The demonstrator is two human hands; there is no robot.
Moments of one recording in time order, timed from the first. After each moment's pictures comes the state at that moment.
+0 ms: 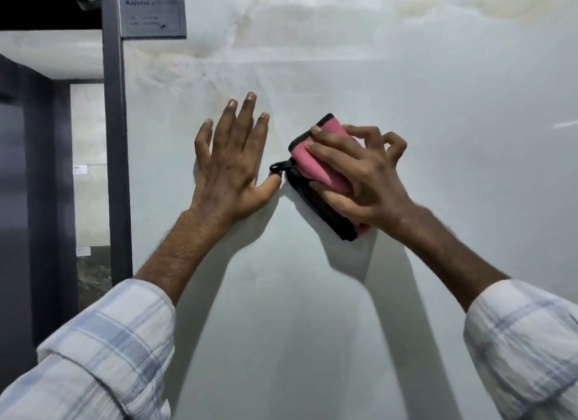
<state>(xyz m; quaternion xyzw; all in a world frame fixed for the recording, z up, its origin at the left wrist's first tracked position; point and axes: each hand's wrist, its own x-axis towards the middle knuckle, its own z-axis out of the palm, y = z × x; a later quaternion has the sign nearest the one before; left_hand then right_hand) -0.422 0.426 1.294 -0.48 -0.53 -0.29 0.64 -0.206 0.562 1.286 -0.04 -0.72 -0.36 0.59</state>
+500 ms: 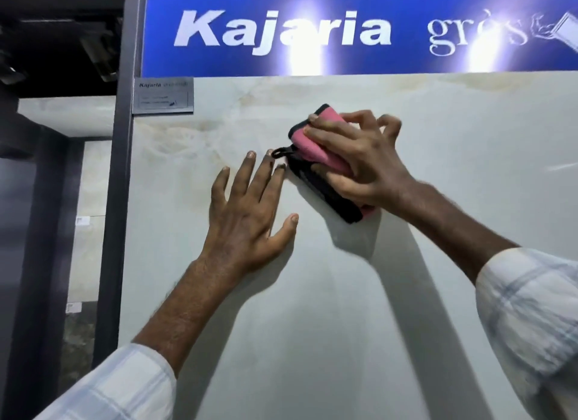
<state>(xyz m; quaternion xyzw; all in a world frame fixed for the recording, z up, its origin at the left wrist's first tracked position) -0.417 0.444 1.323 -0.46 -0.52 -0.26 0.67 -0.204 0.565 1.406 -0.05 -0.71 -0.40 0.58</state>
